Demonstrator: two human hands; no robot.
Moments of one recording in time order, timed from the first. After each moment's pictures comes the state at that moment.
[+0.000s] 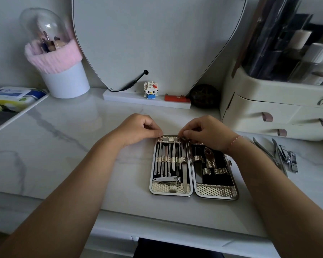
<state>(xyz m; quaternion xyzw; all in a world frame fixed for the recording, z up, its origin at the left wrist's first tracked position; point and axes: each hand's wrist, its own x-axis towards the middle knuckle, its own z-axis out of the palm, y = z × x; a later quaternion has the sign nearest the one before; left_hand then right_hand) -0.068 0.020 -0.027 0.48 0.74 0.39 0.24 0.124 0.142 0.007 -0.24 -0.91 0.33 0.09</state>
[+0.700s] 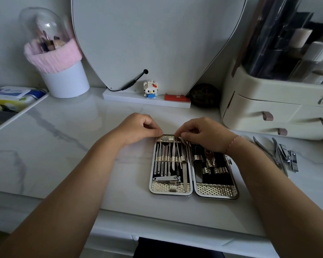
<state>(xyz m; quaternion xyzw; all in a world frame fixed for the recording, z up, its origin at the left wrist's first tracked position) -0.066 0.020 -0.026 0.48 0.74 0.40 0.24 0.123 0.138 0.008 -0.20 -0.93 0.29 0.06</state>
